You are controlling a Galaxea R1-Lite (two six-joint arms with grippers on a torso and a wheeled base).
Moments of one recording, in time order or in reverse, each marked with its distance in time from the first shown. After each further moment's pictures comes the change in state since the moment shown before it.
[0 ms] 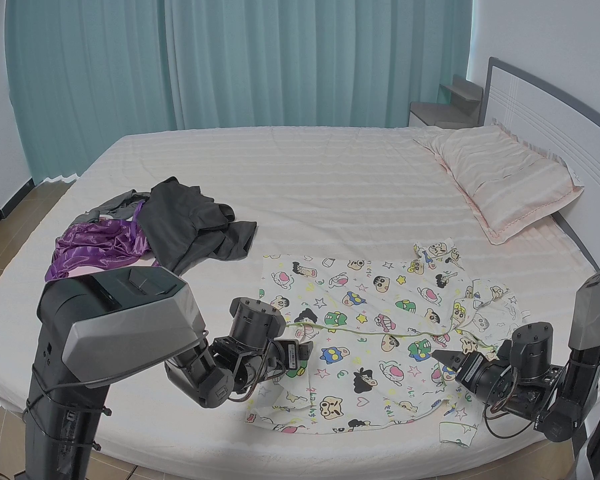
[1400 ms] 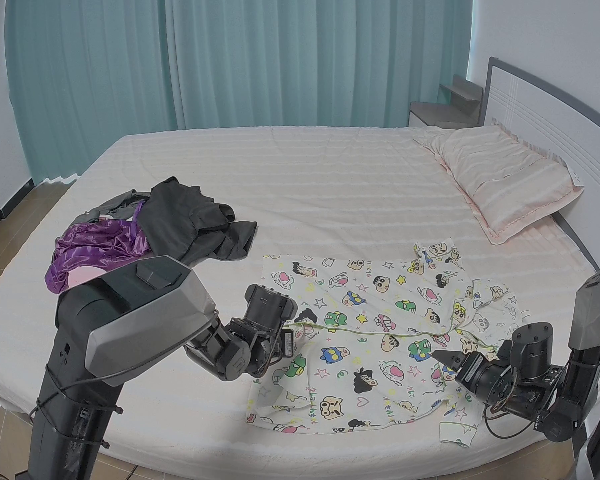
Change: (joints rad) left arm 0.024 0.077 -0.270 0.343 0.171 0.003; right arm 0.000 0.000 0.000 0.000 0.000 0.000
